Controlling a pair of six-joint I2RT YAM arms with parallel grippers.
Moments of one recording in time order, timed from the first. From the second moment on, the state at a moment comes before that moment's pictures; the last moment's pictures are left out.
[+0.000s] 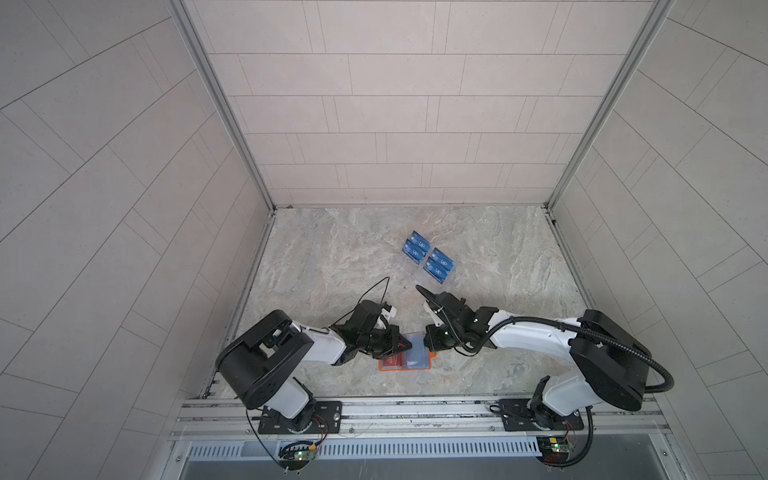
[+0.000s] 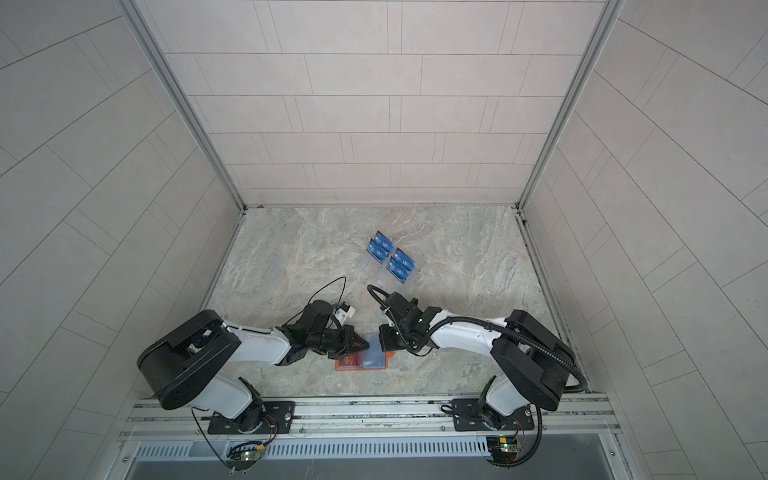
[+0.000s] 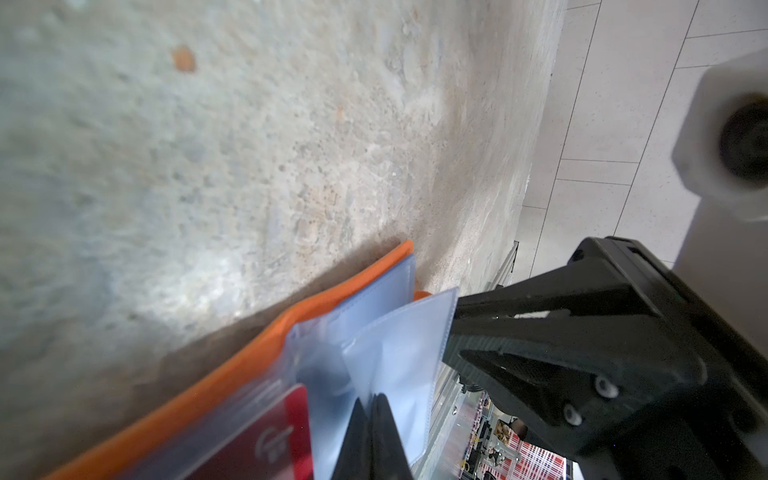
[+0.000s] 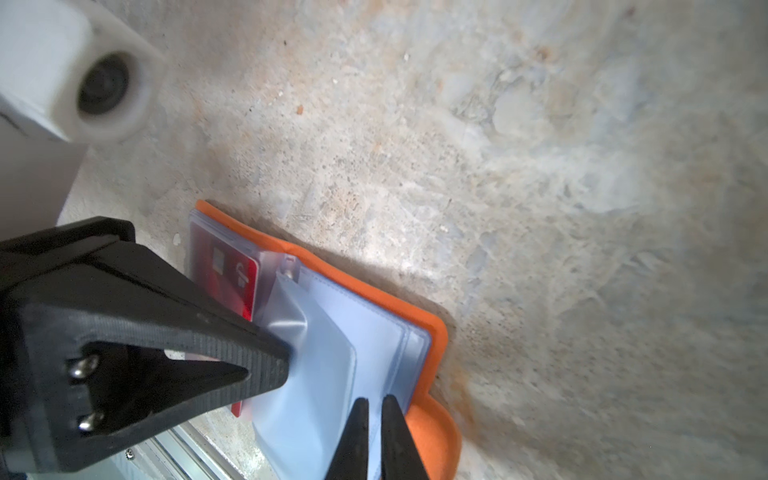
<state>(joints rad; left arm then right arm) -0.70 1.53 0.34 0.44 0.64 -1.01 0.85 1.50 0.71 -0.26 -0.22 0.72</state>
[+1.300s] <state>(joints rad) -0.68 1.13 0.42 -0.06 0.48 -0.91 0.84 1.57 0.69 -0.04 -0.46 0.81</state>
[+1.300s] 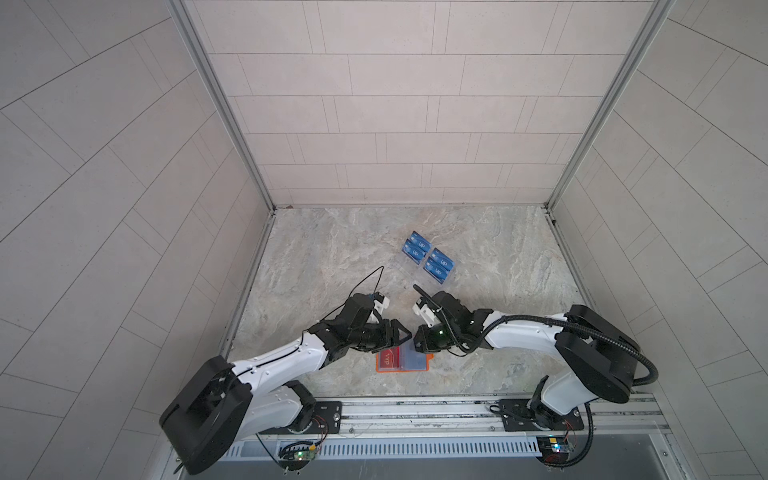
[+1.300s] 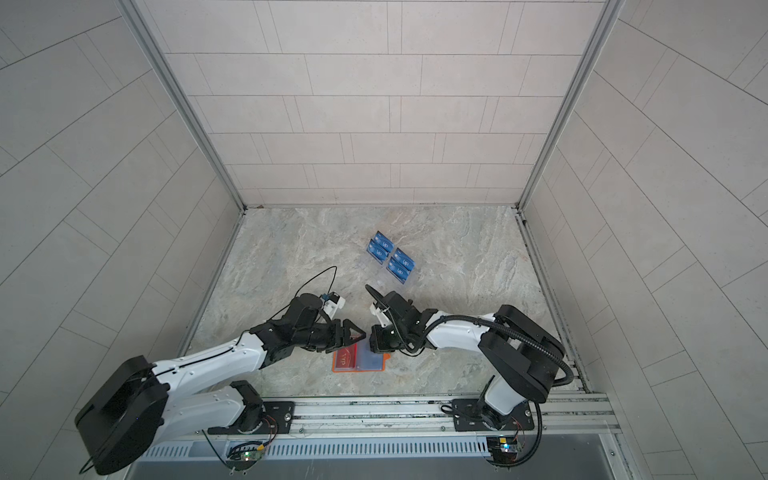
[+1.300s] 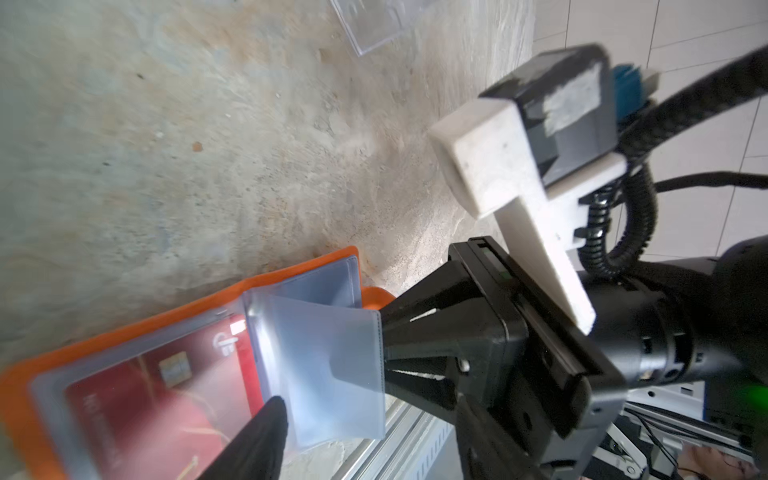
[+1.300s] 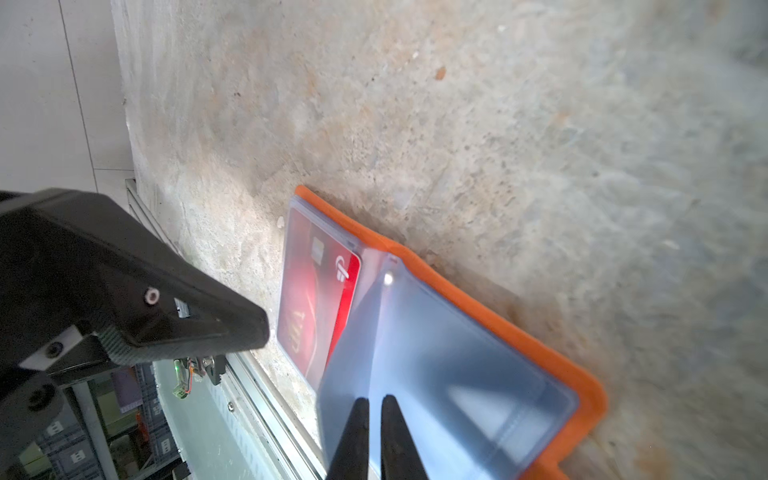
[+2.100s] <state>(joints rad) -0.65 0.95 0.39 -0.43 0.16 -0.88 0.91 1.74 0.82 0.03 -0.52 0.84</state>
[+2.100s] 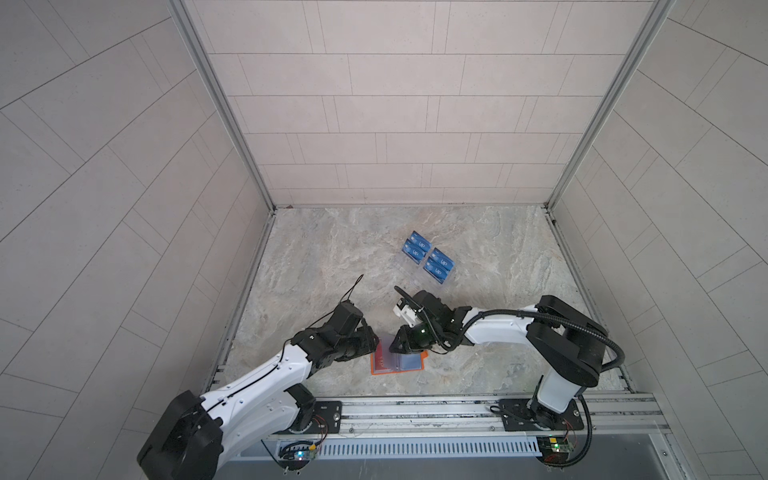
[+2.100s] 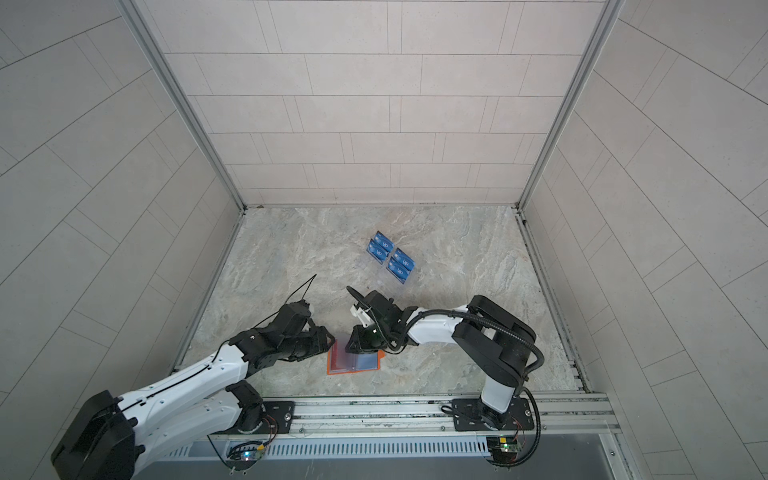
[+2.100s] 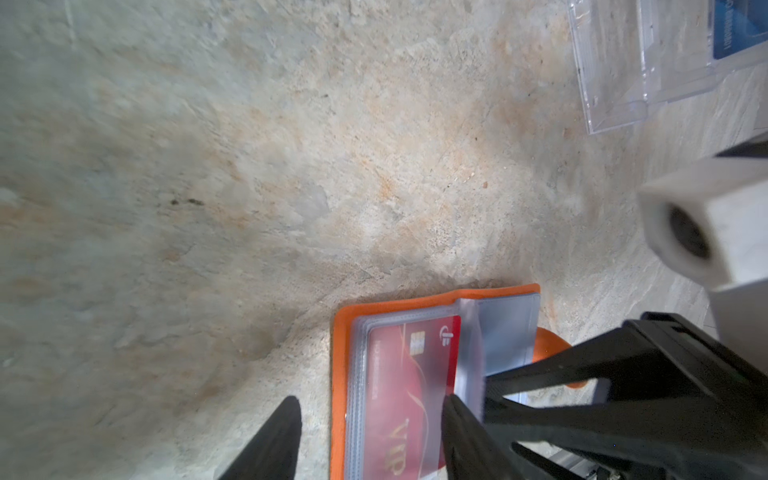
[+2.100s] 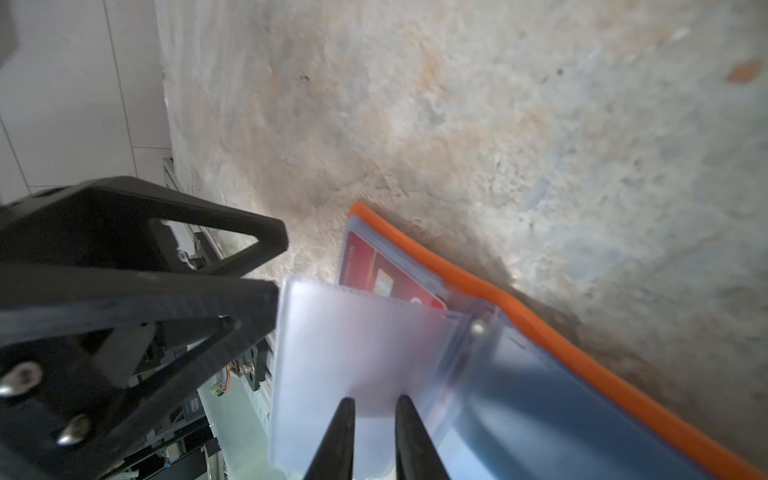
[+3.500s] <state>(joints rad) -0.64 0.98 0.34 -0.46 0.23 -0.86 1.01 1.77 0.91 -0.06 -0.32 0.85</state>
